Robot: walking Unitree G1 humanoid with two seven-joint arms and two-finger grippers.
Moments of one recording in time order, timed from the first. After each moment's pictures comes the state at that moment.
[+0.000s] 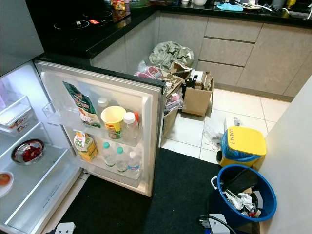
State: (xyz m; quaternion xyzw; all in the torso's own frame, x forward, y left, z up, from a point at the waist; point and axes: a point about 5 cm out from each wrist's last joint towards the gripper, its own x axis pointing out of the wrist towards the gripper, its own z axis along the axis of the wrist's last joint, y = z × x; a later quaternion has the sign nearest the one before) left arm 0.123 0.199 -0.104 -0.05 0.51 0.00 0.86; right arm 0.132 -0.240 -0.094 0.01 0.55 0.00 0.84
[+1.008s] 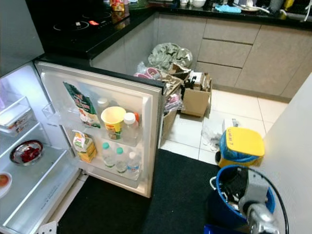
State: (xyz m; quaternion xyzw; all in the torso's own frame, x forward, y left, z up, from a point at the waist) left arm 0.126 0.216 -0.101 -0.16 0.48 0.10 0.86; right arm 0.235 -0.314 -0.009 0.06 0.35 -0.11 0.93
